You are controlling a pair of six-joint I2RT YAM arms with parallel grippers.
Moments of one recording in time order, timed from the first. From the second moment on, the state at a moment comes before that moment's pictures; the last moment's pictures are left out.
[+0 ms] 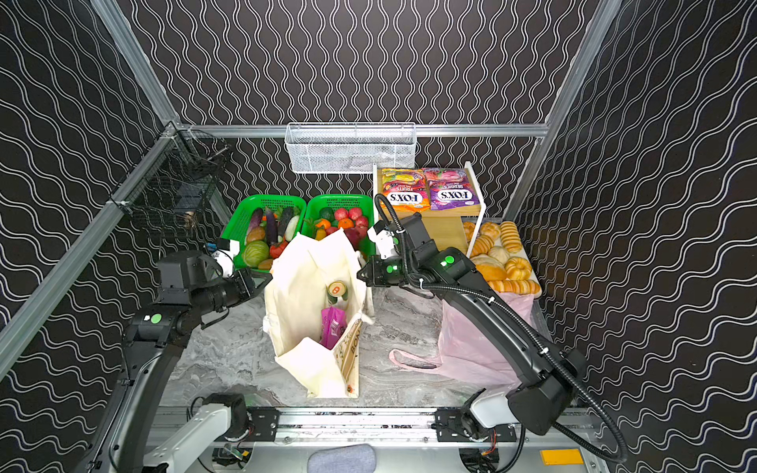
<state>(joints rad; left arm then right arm) -0.05 0.91 1.09 -0.78 0.50 -0.52 0.67 1.44 1.53 -0.81 -0.44 0.56</state>
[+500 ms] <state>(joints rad) -0.05 0.94 1.10 -0.78 0.50 -0.54 0.56 1.31 1.64 -0.77 -0.33 0.50</state>
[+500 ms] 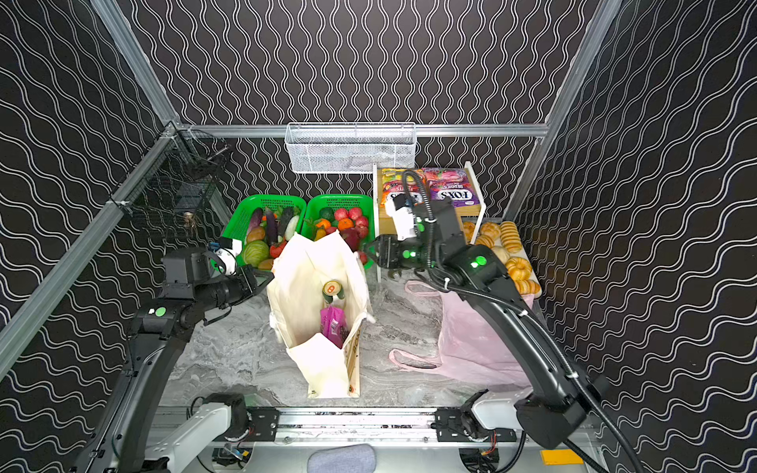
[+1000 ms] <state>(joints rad) -0.05 0.90 1.15 -0.80 0.41 -0.48 0.24 1.53 1.87 -0.72 -0.34 0.52</state>
